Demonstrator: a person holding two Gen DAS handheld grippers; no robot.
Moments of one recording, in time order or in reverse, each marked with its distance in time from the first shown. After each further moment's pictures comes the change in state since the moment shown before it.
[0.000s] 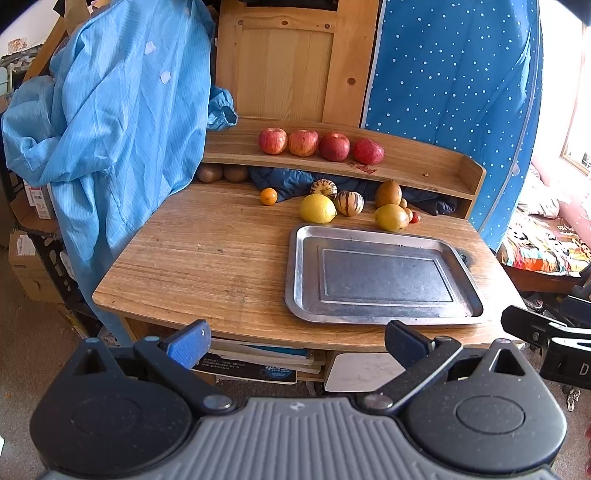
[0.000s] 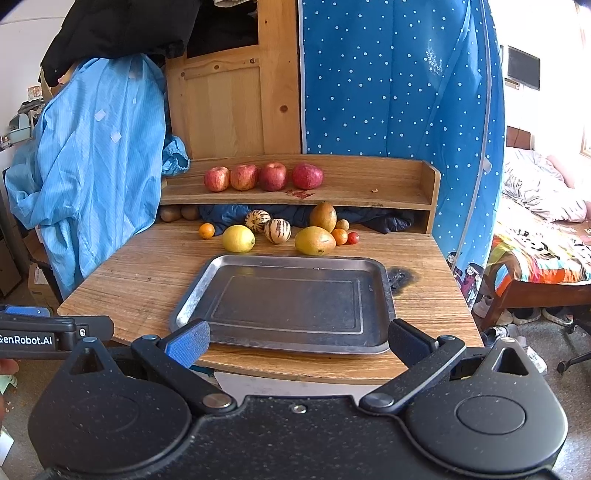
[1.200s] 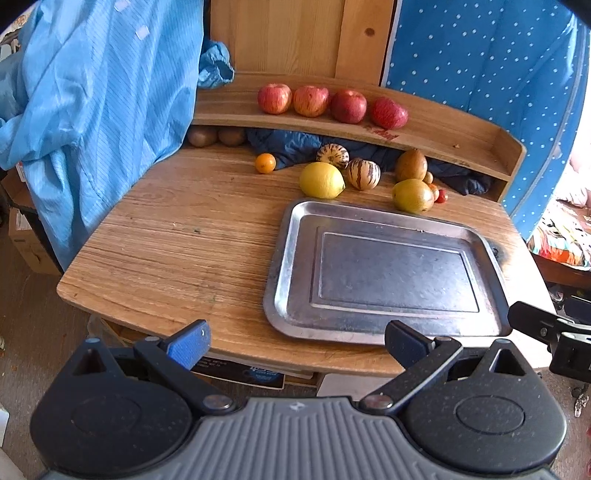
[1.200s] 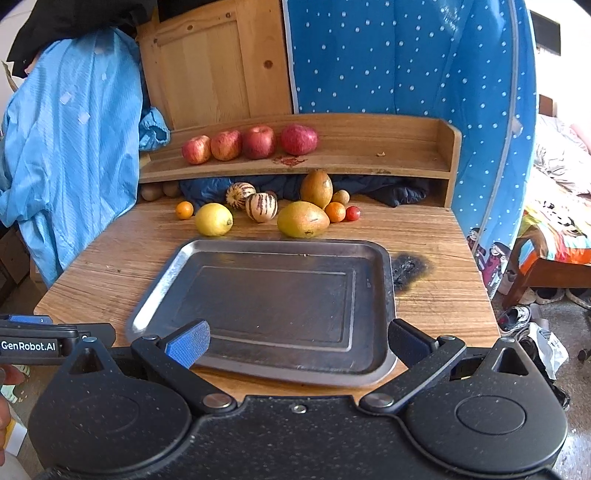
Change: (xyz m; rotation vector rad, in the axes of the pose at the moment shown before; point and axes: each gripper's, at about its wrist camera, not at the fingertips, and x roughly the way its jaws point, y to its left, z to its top) left arm 0.087 -0.033 0.036 -0.044 0.148 0.071; right arm 0.099 -0.058 0.031 0.019 0.140 0.079
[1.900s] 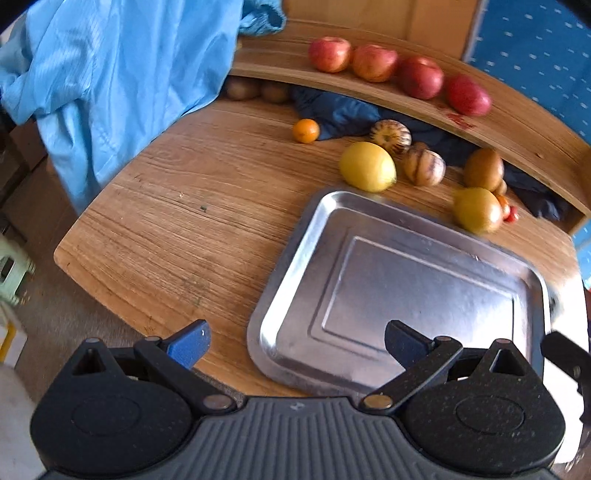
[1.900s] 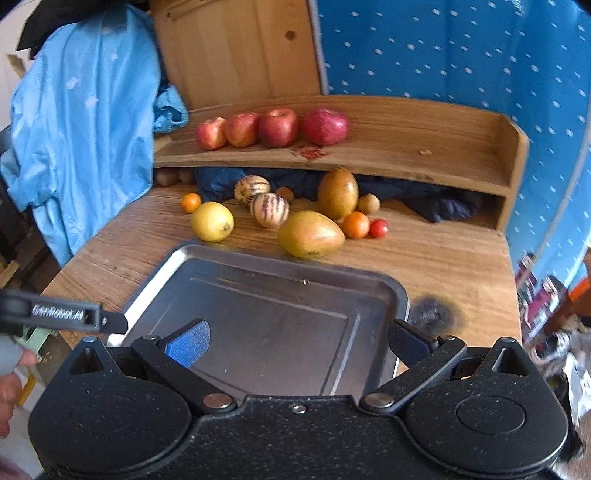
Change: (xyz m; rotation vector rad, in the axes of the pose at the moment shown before) left arm 0.070 -0.019 0.056 -0.205 0.176 0.178; right arm 0.084 -0.050 0.058 -0.112 0.083 0.192
